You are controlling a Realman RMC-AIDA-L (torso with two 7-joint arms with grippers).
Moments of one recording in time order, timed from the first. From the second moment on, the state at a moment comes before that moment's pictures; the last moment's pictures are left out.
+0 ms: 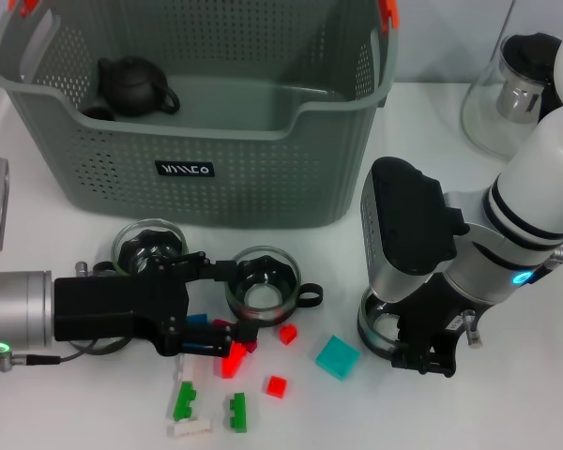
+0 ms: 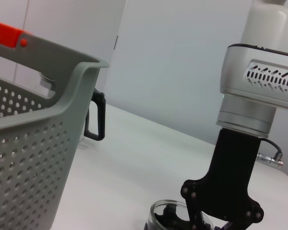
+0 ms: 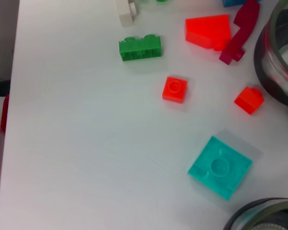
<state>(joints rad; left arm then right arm) -0.48 -2.08 0.61 0.54 2.11 1.68 -1.23 0.82 2.10 -1.67 -1.00 -2.48 -1.51 2.04</state>
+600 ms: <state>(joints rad) -0.47 -2.08 0.61 0.54 2.11 1.69 -1.23 0.81 2.10 -1.61 -1.06 -2.48 -1.58 2.05</state>
